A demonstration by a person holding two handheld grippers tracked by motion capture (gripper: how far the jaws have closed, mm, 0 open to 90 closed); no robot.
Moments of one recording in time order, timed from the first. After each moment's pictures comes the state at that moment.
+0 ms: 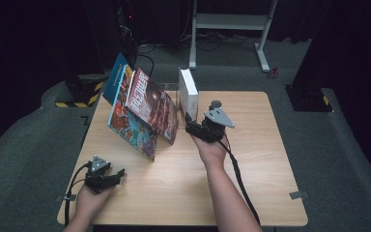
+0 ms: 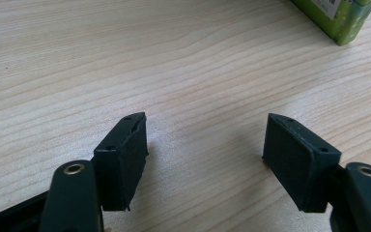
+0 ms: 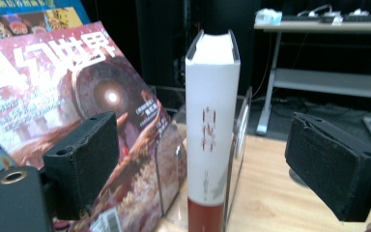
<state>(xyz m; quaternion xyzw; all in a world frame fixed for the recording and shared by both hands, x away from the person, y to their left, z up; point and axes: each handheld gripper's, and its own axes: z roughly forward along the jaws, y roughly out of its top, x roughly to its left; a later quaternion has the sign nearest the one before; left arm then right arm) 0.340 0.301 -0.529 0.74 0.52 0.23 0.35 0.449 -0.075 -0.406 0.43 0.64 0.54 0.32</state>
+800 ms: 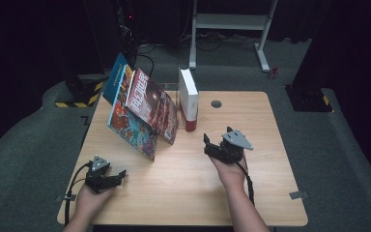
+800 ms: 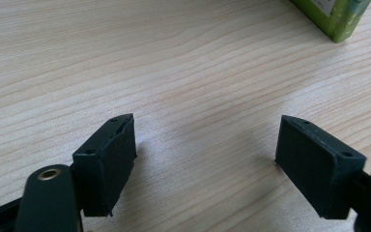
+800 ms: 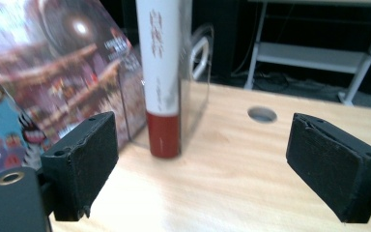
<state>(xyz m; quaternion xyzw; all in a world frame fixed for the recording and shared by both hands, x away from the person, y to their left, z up) 0.341 0.301 -0.529 0.75 0.52 0.22 0.35 0.404 -0.132 -0.445 0.45 0.67 0.49 0.33</state>
